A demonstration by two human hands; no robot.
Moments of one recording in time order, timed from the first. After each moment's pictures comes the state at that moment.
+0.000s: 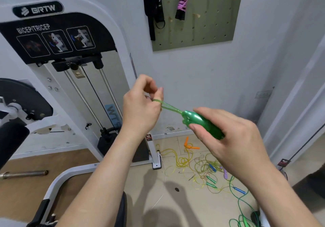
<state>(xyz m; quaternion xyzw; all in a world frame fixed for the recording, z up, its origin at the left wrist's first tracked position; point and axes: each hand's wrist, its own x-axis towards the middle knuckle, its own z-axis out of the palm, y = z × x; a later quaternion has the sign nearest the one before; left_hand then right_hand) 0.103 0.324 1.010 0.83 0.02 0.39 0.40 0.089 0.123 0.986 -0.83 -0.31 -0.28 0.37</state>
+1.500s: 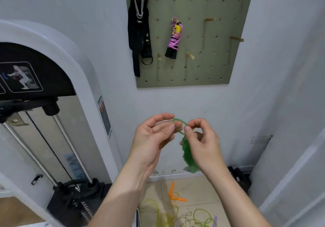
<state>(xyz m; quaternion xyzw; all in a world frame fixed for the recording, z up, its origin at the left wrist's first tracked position) 0.361 0.328 1.008 0.54 0.02 0.12 0.83 0.406 0.201 0.977 -0.74 -0.15 -0.09 0.65</state>
